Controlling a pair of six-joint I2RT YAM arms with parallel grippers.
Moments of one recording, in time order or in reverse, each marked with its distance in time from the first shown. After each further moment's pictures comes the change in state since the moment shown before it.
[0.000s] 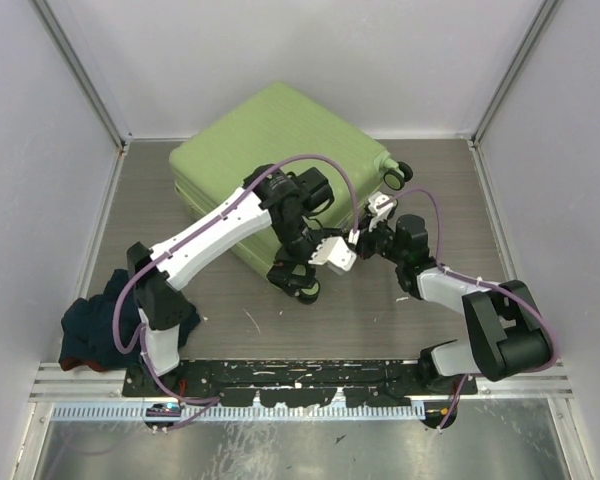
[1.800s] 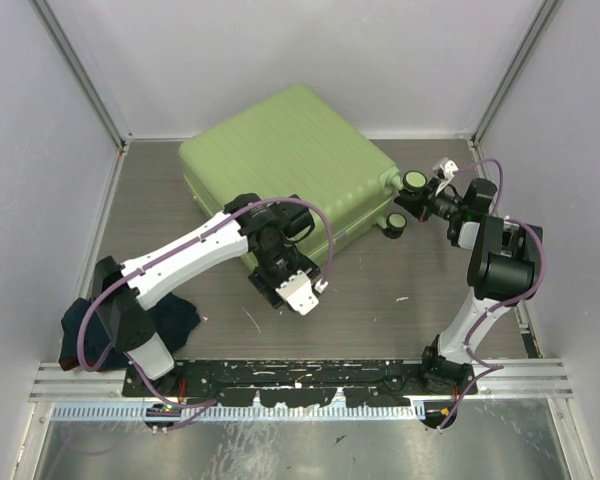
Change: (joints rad) left arm -0.008 -0.227 -0.444 0.172 -0.168 0.434; right arm -0.592 0.473 0.379 0.142 -0.706 -0.083
